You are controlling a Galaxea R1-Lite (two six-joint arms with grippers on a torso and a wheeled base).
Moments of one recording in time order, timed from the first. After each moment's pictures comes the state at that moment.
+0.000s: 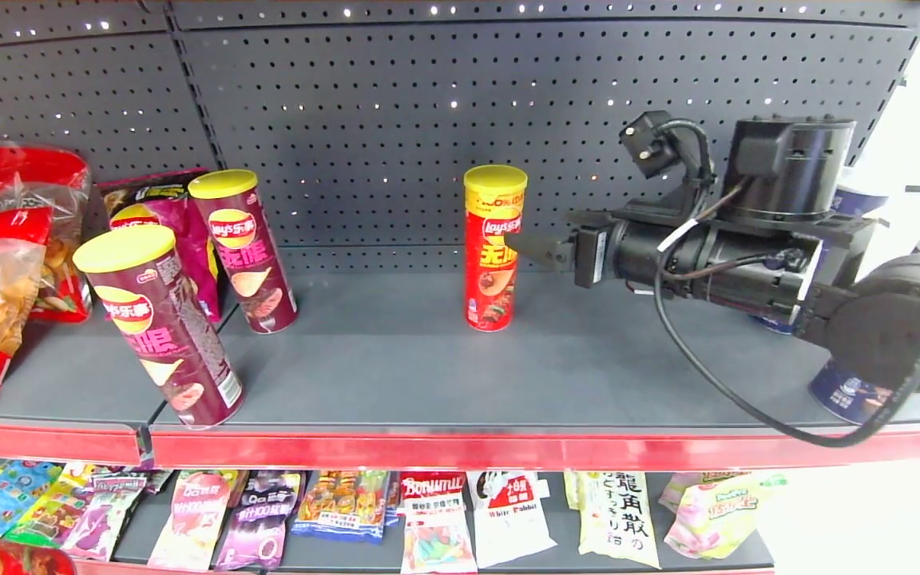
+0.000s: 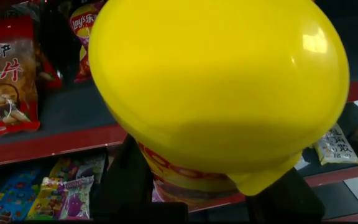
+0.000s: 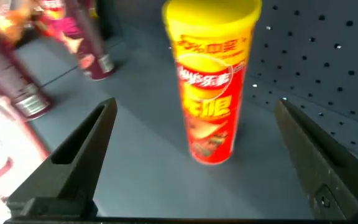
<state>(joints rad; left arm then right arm) 0.05 0.28 -0.54 0.27 -0.20 0.11 0.54 1.78 -1.12 -0.54 0.18 0.01</state>
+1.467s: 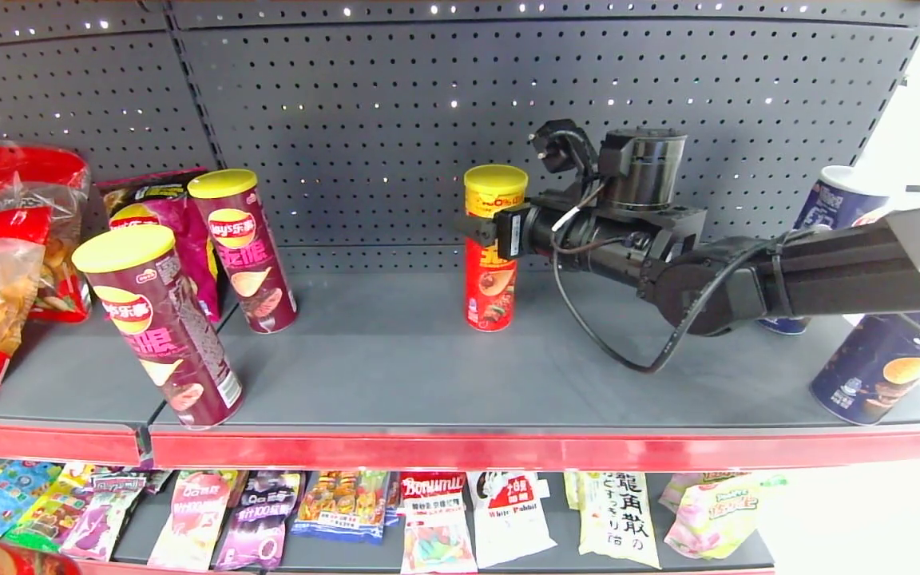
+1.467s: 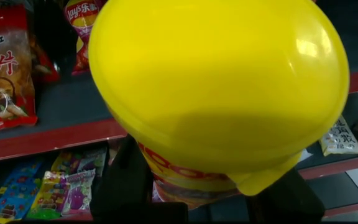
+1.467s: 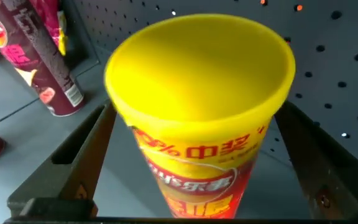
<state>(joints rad) 0.05 0.30 -0.52 0.28 -0.20 0.13 0.56 2.09 -1.48 -0.54 0.12 0.01</state>
